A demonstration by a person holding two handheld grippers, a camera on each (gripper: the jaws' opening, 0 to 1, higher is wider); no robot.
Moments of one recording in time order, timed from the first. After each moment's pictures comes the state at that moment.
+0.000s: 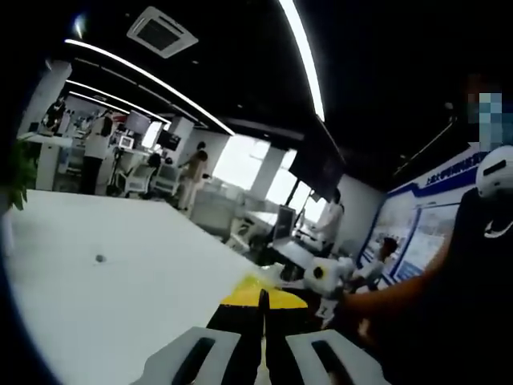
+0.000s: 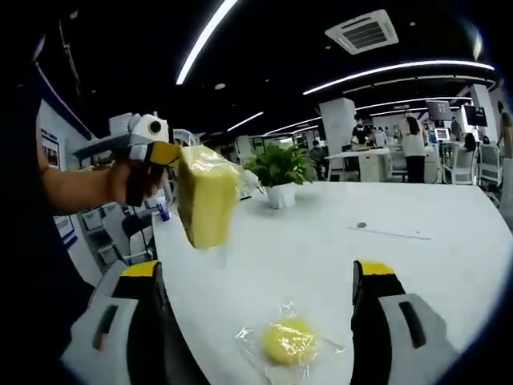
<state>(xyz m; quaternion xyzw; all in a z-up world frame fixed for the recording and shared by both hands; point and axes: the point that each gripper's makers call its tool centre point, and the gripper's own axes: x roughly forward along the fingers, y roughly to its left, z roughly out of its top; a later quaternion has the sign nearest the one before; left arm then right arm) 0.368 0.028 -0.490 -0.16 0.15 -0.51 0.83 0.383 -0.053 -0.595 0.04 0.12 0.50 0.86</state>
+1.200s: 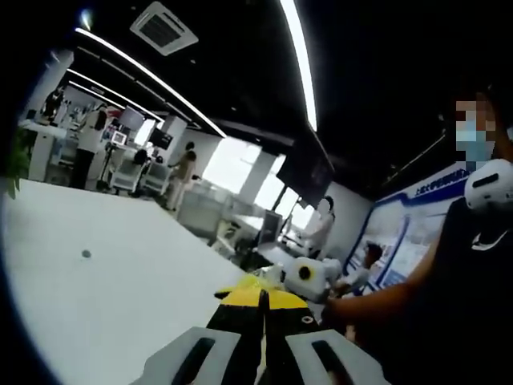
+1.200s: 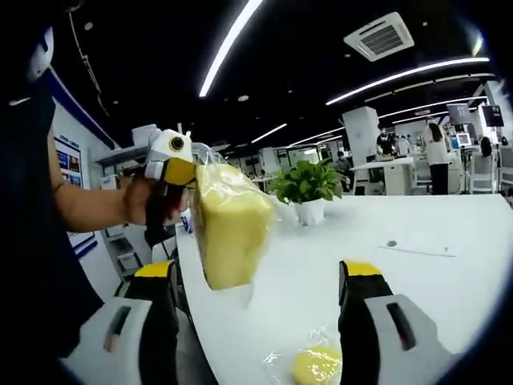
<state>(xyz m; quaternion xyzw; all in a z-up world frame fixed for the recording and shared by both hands) 0.354 0.025 -0.476 -0.19 0.15 -0.53 0.81 0.366 -0.017 -0.562 0.06 0.09 0.55 0.83</state>
